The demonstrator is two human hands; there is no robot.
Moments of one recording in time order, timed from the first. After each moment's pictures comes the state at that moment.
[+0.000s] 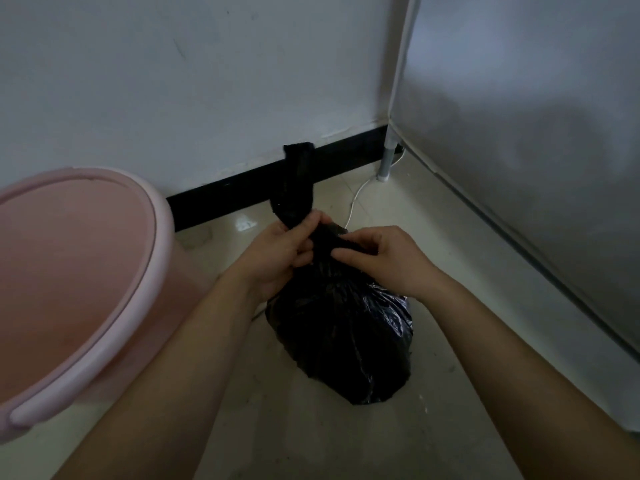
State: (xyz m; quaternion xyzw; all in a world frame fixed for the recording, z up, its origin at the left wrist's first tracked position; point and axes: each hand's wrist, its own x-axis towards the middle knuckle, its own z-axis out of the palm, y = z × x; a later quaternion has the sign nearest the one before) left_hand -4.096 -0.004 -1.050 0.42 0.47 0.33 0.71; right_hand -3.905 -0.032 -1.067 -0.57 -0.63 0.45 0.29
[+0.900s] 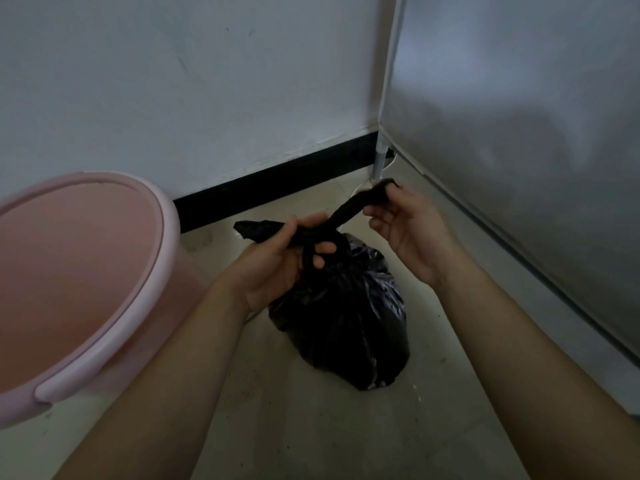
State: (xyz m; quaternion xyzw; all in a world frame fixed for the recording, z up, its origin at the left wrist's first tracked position) left_hand -4.113 -0.020 -1.056 0.35 0.35 0.30 0.82; right_hand -3.893 -0.033 -1.027 -0.42 -0.31 0.64 0.57
